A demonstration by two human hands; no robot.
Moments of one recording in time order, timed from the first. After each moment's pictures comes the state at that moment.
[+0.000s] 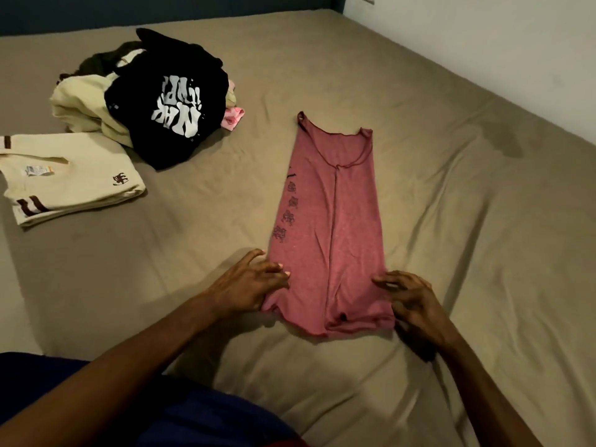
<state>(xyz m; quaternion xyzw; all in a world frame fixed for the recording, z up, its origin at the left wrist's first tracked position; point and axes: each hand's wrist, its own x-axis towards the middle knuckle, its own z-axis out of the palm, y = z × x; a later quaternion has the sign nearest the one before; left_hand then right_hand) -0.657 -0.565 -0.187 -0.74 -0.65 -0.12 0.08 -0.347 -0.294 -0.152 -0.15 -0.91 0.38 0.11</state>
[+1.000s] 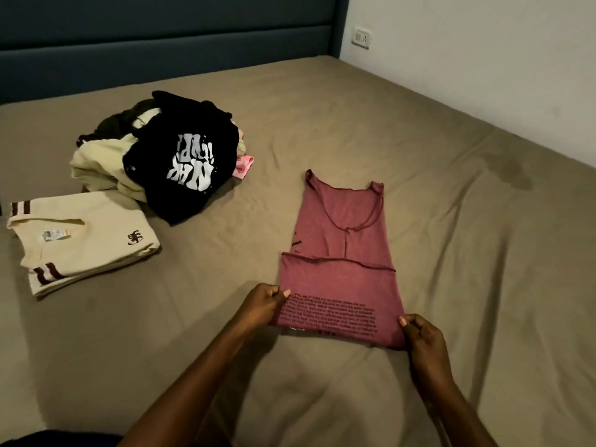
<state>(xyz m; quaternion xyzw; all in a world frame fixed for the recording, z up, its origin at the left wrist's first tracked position) -0.700 -0.514 -0.174 -0.23 -0.73 -0.47 -0.43 -0.413 -0.321 -0.184 -0.44 -0.65 0.57 0.25</state>
